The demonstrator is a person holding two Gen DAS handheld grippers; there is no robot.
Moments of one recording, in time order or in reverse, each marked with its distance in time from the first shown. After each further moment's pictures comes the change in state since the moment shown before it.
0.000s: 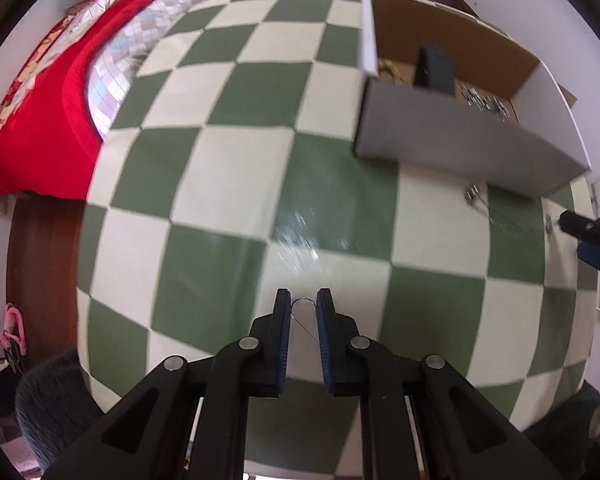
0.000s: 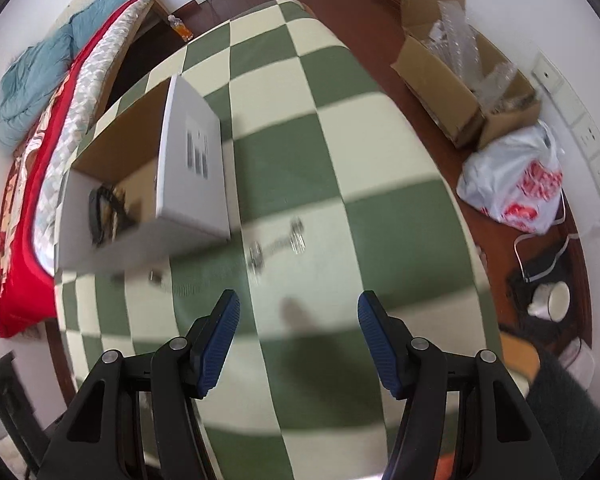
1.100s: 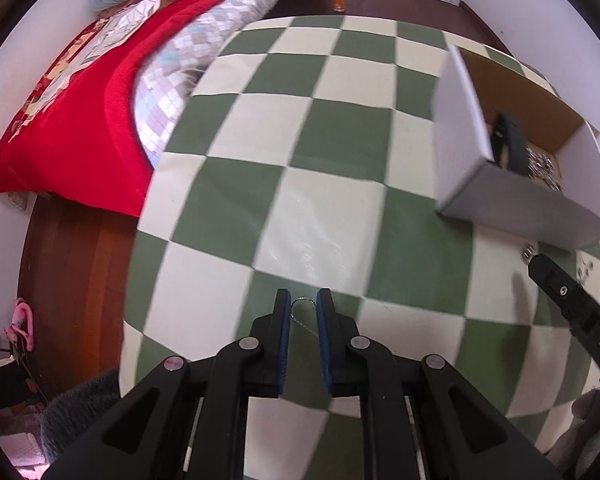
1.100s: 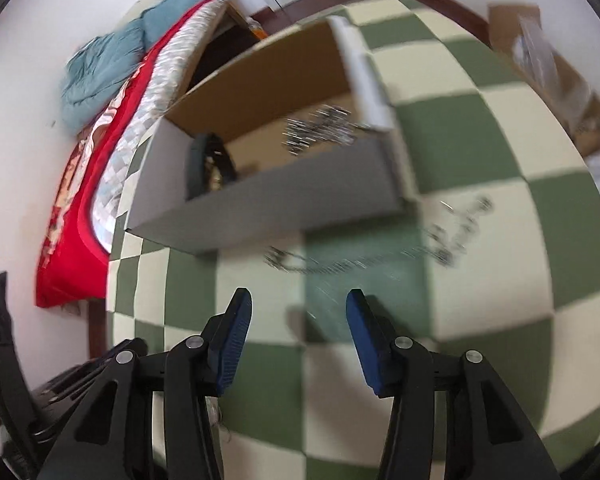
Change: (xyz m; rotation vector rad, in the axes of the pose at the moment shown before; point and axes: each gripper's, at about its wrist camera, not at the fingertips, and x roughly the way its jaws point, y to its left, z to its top) left arm 0.010 0.062 0.036 -0.068 -0.081 0.061; right arm 0.016 0.090 -0.046 -0.141 -0.126 0.226
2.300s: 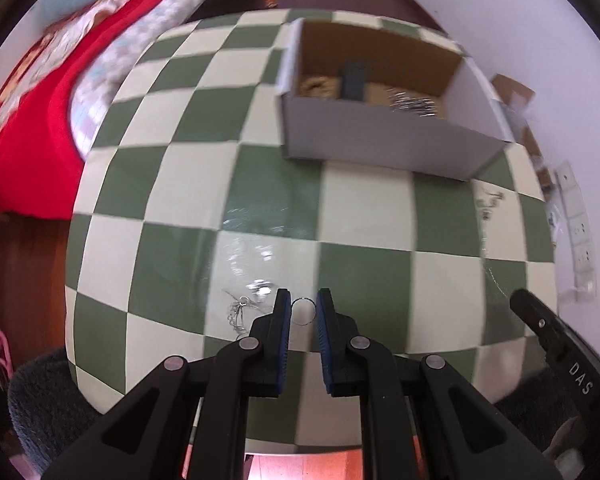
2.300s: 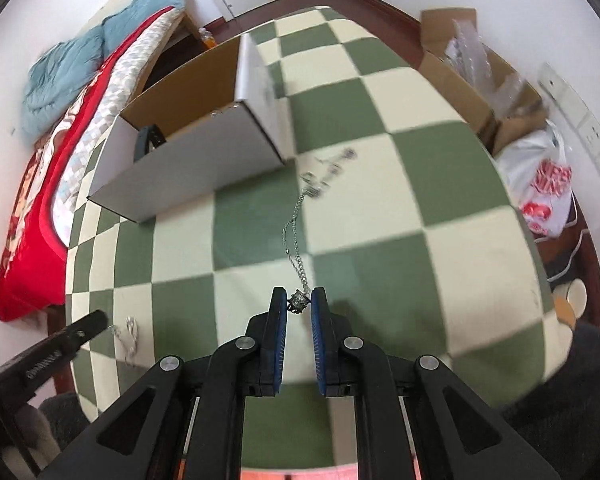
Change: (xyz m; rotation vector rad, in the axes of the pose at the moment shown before) left arm -0.046 -0.076 -0.048 0.140 0.009 -0.176; right arm -0.073 -0.065 -0.061 0.089 -0.001 -0.158
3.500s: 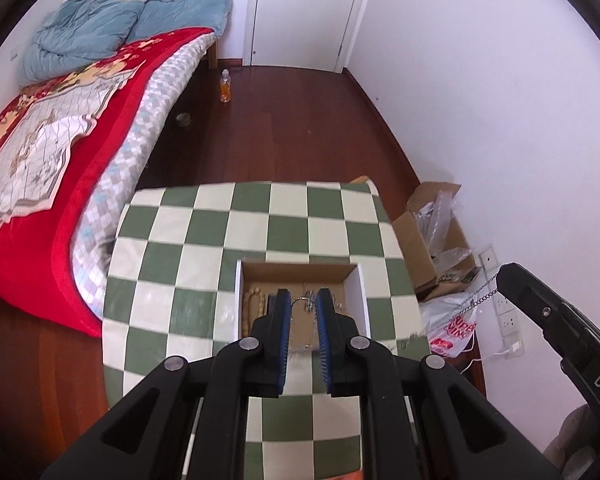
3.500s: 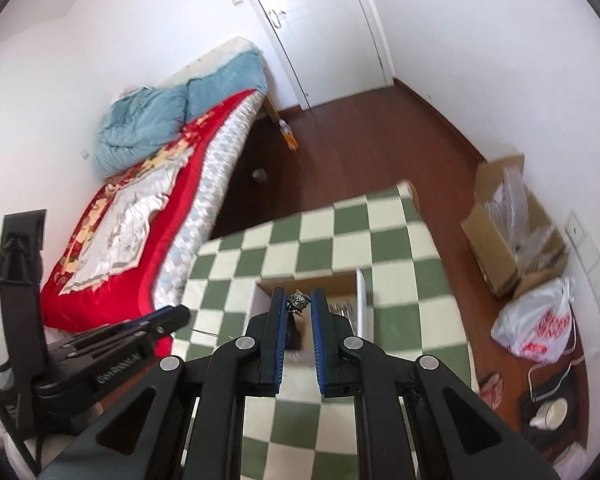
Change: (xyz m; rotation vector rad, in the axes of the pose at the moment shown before) left arm -0.171 -0.010 0.143 0.041 -0.263 -0.185; right arm -0.210 0.098 0.140 -0.186 -0.324 0.179
